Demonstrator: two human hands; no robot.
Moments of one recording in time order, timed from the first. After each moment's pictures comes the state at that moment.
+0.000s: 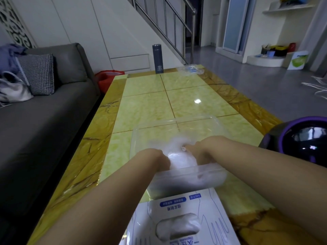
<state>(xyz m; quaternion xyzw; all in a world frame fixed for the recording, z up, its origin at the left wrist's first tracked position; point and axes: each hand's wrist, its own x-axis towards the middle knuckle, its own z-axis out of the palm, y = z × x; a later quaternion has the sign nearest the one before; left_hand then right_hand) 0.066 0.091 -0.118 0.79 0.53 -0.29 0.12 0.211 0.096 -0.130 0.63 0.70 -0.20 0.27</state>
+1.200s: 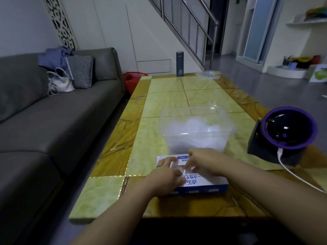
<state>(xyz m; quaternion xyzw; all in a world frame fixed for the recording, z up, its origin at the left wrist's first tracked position) -0.017 -0.074 -0.162 0.85 0.49 -0.04 0.20 0.165 -0.057 -0.138 0.48 0.87 -0.06 0.06</state>
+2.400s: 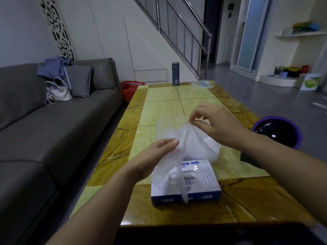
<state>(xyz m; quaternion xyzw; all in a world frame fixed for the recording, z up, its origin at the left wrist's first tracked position) -0.024 -0.073 -0.078 0.63 0.42 0.28 0.59 0.189 -0.073 -0.020 0.46 0.82 0.00 -0.34</state>
